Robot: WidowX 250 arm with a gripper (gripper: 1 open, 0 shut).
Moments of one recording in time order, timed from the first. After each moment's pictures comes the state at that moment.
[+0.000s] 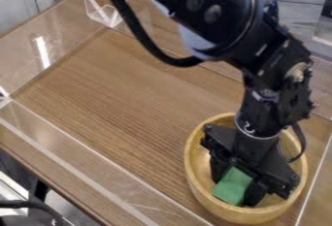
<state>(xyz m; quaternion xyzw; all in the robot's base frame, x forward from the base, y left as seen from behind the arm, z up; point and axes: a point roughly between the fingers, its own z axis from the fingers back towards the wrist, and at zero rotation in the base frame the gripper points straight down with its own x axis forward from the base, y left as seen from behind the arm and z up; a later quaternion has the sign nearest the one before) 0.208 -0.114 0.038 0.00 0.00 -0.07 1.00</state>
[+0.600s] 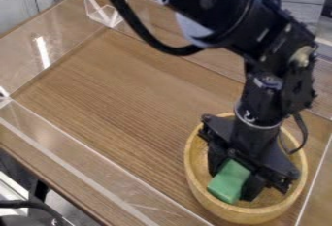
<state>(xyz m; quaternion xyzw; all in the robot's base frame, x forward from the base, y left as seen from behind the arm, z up) 0.209 -0.109 0.051 0.01 0.01 -0.08 1.00</state>
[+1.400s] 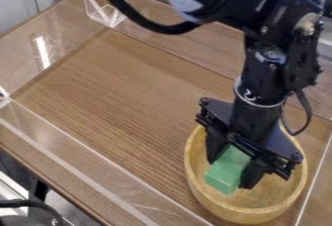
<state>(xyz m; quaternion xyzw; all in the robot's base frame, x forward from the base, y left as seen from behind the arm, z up) 0.208 -0.102 0.072 0.01 0.01 -0.07 1.00</state>
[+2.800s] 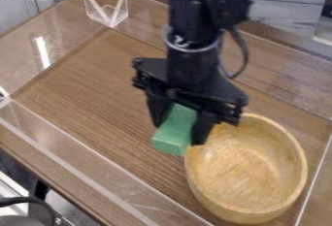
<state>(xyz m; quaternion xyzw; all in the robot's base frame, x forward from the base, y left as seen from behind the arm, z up) 0.191 -0.045 0.116 0.01 -0.03 0.06 1.00</state>
